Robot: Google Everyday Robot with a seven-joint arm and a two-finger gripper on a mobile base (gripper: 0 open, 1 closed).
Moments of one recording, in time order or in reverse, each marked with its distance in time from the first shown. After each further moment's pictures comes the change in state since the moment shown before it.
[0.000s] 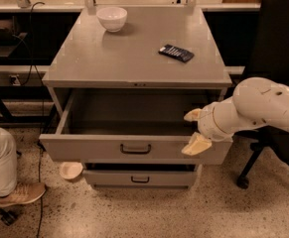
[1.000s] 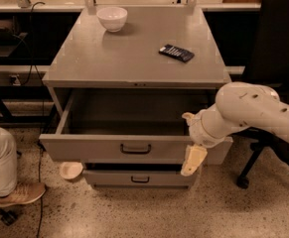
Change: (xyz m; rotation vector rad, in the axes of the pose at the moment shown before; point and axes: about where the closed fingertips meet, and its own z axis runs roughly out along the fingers) arm 0.005 0.025 0.027 -0.105 0.074 0.016
